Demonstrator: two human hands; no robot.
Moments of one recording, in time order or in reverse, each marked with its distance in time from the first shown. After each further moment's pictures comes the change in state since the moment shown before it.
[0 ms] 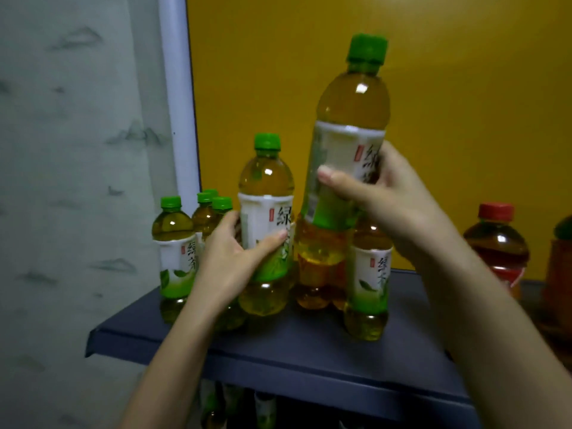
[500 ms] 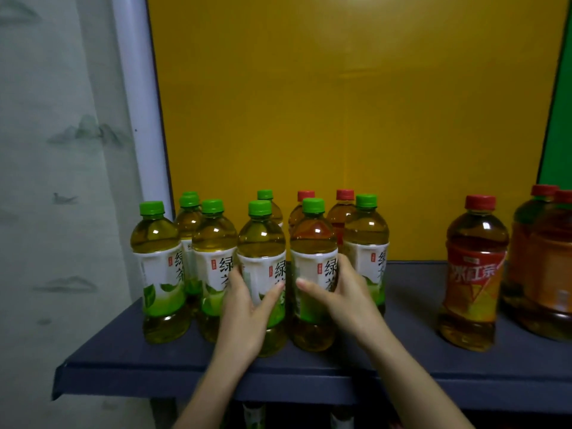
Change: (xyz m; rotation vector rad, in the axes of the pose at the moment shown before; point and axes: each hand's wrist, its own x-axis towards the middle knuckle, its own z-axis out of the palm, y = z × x) left_hand -0.012 -0.087 0.016 0.043 -0.054 -0.011; right_hand -0.064 0.102 0.060 -0.243 0.072 0.264
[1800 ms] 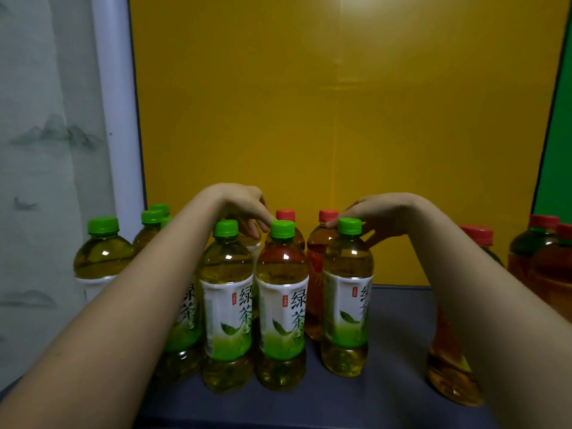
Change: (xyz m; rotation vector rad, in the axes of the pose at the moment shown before) left_hand 0.199 0.098 0.012 0.543 -0.766 -0.203; right_hand 0.156 -0.053 -0.113 -0.358 -0.495 0.452
